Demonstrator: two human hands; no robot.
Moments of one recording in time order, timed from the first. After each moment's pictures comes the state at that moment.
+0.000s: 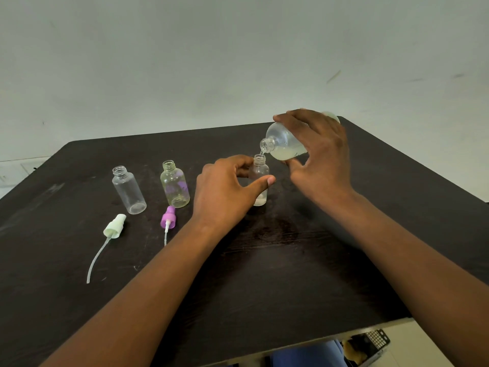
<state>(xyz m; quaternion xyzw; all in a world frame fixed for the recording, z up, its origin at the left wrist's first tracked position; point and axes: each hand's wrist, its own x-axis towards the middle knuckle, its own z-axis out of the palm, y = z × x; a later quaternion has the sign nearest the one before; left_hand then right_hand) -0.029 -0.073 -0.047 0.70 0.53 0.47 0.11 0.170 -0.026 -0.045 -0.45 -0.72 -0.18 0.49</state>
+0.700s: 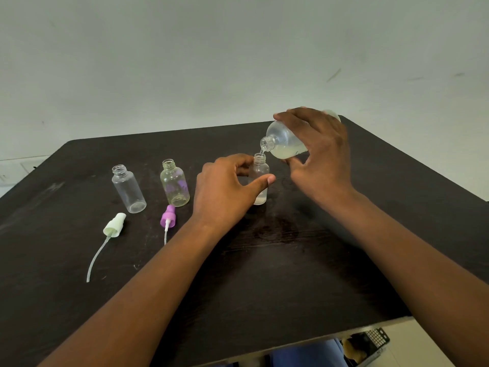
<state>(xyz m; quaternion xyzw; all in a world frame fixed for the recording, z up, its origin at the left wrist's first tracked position) -0.028 -0.074 -0.047 0.69 0.53 0.47 0.11 0.170 -0.027 -0.044 -0.46 -0.72 -0.18 0.49</state>
